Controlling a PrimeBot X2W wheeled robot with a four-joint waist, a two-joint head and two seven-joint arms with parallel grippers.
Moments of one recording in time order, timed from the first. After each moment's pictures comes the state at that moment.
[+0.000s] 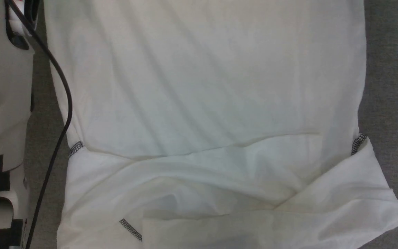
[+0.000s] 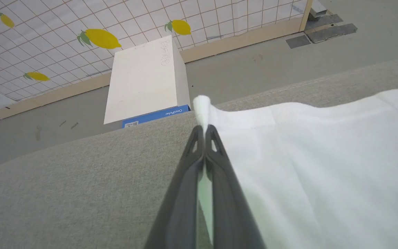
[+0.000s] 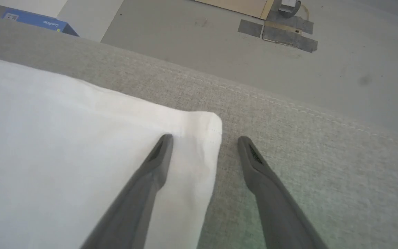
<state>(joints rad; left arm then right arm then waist) -1.15 0.36 -0.26 0.17 -0.18 0.05 0.59 -1.37 -0.21 0.21 0.71 0.27 0.13 0.60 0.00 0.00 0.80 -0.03</state>
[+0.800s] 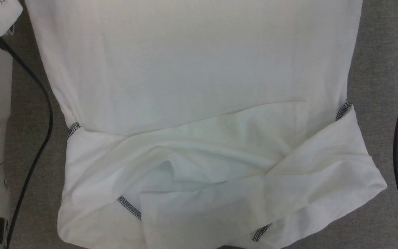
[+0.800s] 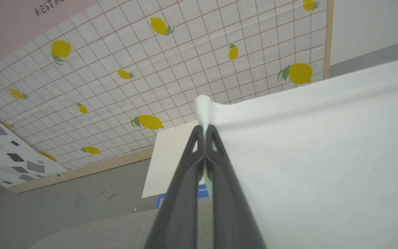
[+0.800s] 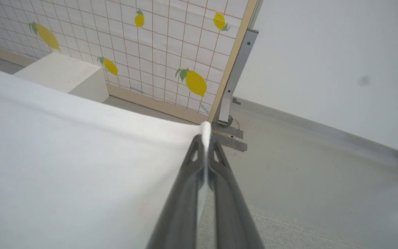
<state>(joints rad) -1.15 0.43 -0.26 0.24 -0.08 0.14 0.20 -1.39 -0.17 0.09 0.71 0.03 0.13 0.17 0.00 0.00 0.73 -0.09</state>
